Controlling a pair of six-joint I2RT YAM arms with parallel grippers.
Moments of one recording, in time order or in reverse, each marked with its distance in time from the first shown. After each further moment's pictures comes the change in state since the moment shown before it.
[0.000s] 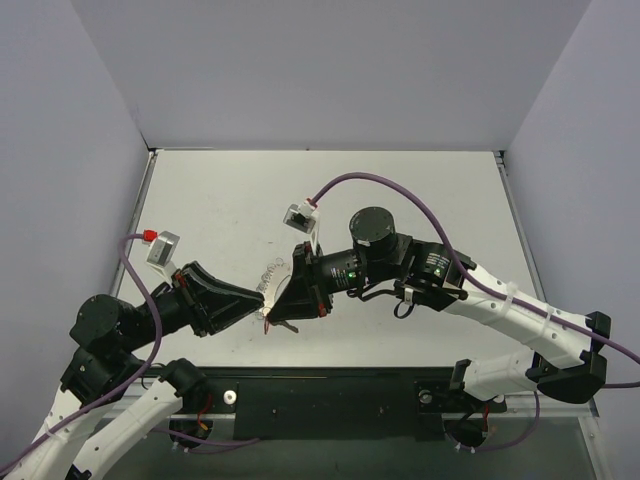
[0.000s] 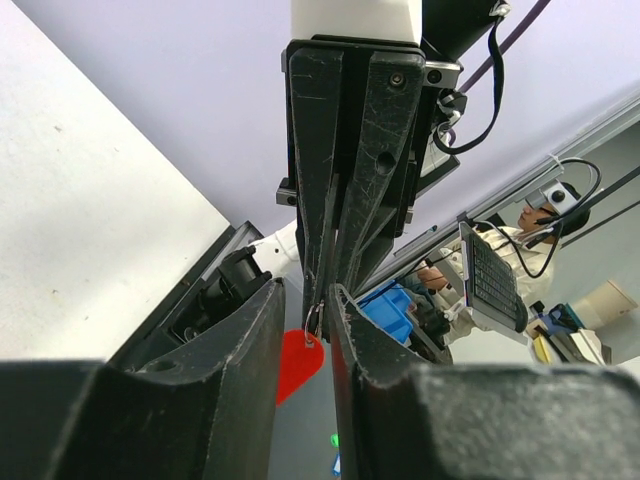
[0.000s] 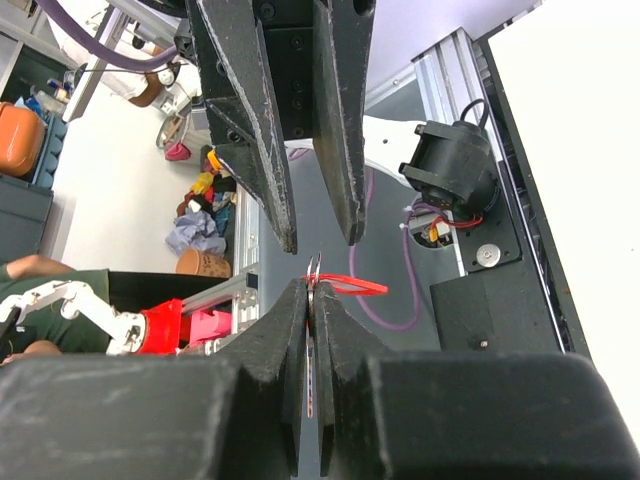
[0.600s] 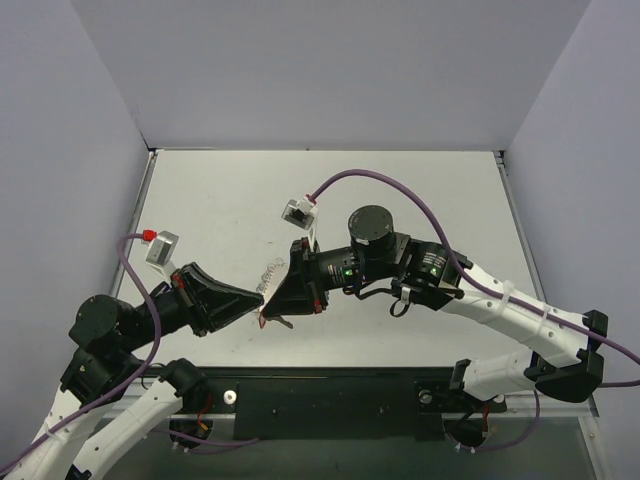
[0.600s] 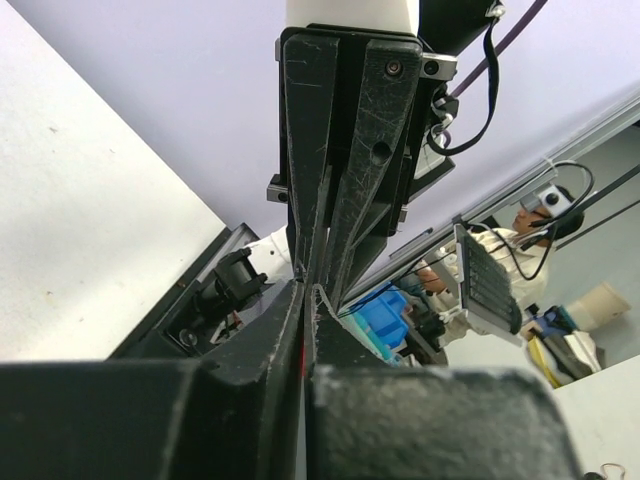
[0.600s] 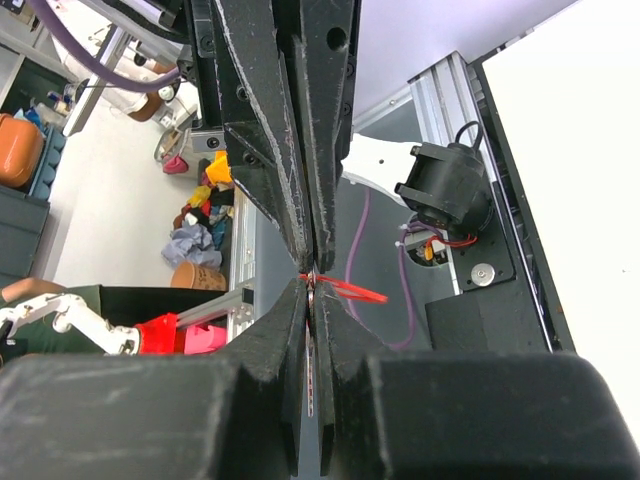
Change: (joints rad) left arm 0.000 0.000 0.000 0.009 0.000 -0.014; right arm 0.000 0.011 0.000 0.052 0.021 0.004
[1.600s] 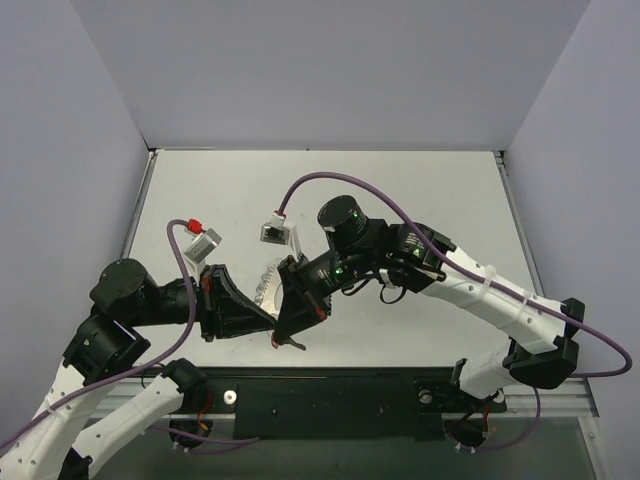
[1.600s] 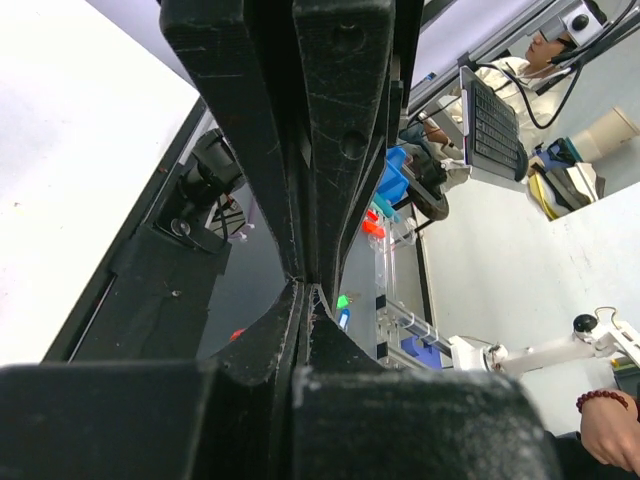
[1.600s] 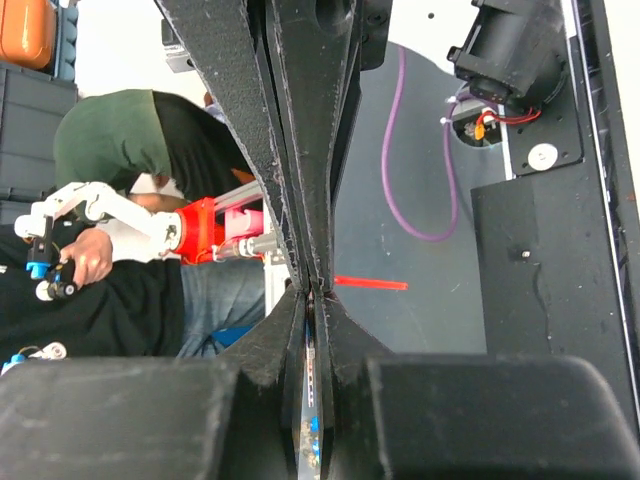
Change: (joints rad) left arm 0.002 0.189 0.148 -0.194 0.328 0.212; right arm -0.008 0.145 0.222 -0.383 -0.214 -0.103
